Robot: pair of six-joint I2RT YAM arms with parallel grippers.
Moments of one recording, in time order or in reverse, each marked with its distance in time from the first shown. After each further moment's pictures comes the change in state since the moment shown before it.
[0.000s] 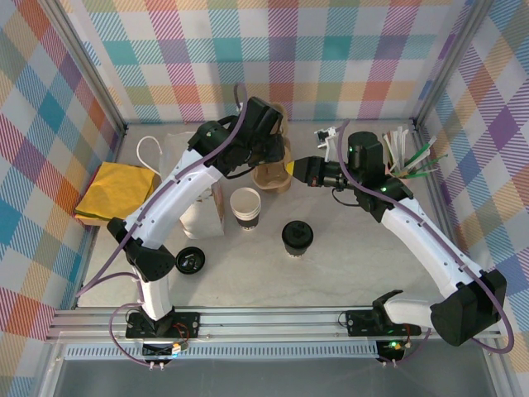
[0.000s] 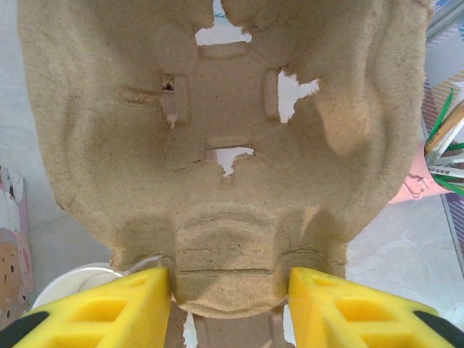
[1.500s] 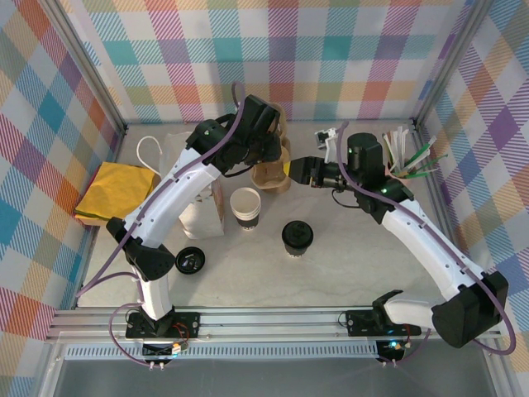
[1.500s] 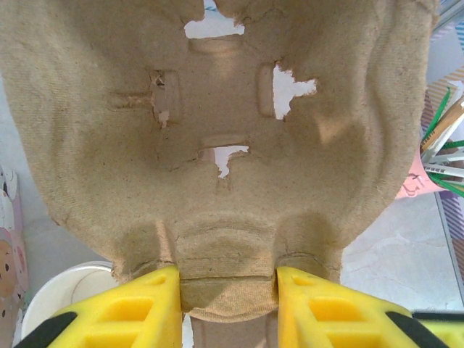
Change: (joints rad) left arm 0.017 0.000 0.000 -0.001 0.029 0.000; right arm 0.007 -0.019 -0.003 -0.026 0.060 -0.027
